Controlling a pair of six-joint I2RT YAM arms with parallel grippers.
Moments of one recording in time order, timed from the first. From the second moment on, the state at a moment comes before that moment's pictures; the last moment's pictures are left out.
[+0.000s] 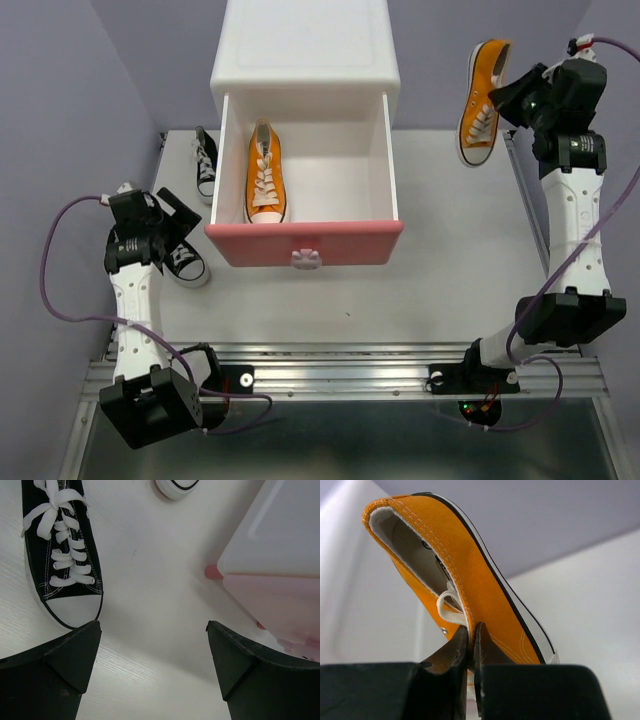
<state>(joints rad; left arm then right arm) 0.30 1.02 0.94 -0.65 0.14 -0.58 -0.11 1.52 1.84 -0.57 -0.15 0.52</state>
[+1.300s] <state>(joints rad) 0.30 1.05 1.09 -0.75 0.16 -0.58 0.66 1.86 2.43 -0.29 -0.48 0.99</state>
